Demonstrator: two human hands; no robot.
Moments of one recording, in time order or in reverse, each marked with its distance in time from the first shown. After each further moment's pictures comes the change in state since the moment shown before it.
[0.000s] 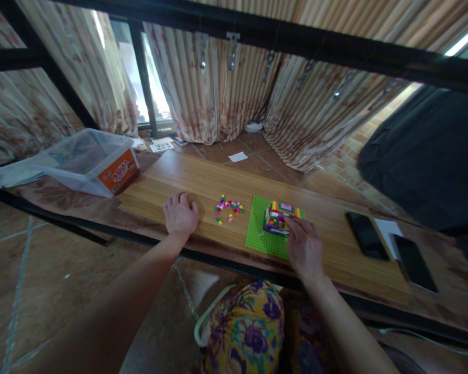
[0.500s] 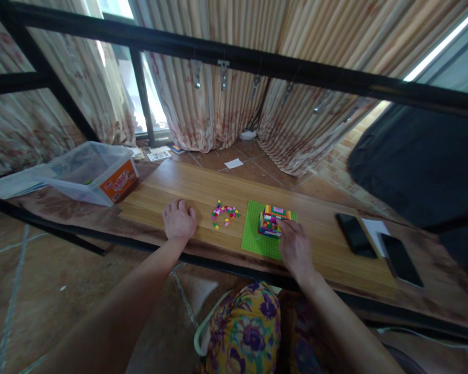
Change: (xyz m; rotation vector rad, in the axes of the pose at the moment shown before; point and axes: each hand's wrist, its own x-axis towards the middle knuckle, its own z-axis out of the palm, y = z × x) left_hand 0.001 0.000 0.000 0.011 -0.012 0.002; right_hand 0.002 -0.002 0.002 0.017 -0.065 -0.018
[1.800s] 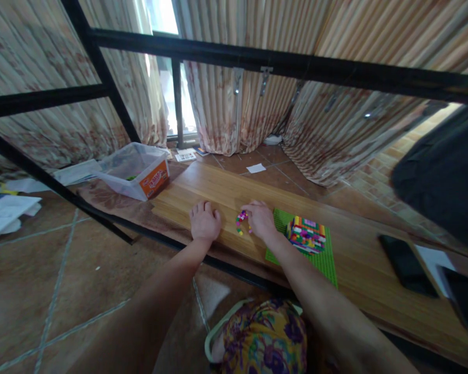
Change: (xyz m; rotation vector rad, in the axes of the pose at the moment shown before) left_hand -0.003 0.001 0.002 0.008 0.027 0.011; right_hand 0.112 -0.102 0.096 0.125 -0.467 -0.149
